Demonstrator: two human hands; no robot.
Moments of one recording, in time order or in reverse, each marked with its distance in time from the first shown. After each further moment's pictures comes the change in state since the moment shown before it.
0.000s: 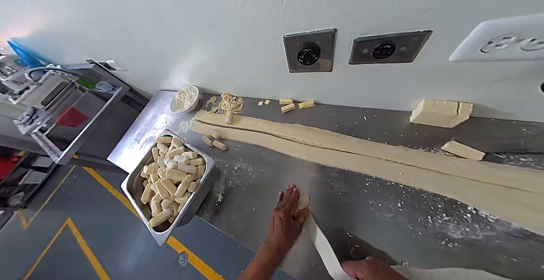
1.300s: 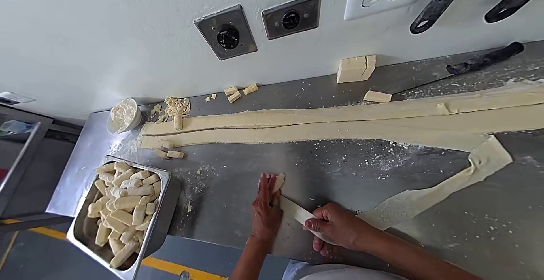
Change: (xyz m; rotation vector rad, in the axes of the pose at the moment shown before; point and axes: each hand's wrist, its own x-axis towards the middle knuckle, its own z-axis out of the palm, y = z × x) left_hand -0.014 0.016 0.024 -0.023 -0.057 0.042; right_hand 0.012 0.031 0.016 0.696 0.146 0.302
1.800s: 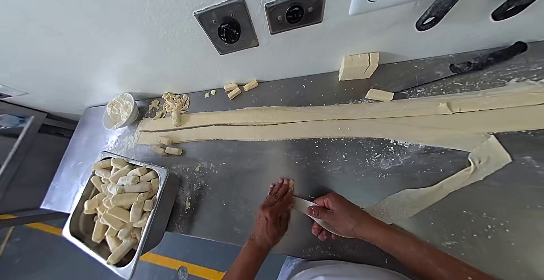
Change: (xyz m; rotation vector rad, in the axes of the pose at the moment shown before) left_hand -0.006 -0.001 -0.006 -0.040 -0.137 0.188; right_hand 0.005 -0.006 -0.013 0.019 0.089 0.040
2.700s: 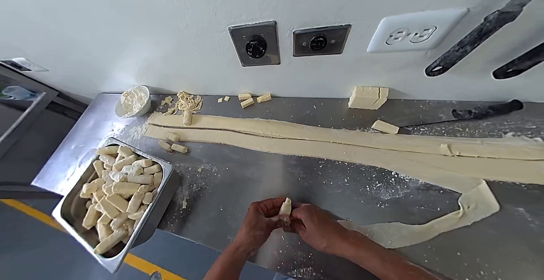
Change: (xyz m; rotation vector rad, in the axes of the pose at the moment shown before) left_hand 0.045 0.041 -0.062 -0.909 -0.226 -0.889; right_hand 0.012 -0.057 0.018 -0.680 -0.019 -0.241
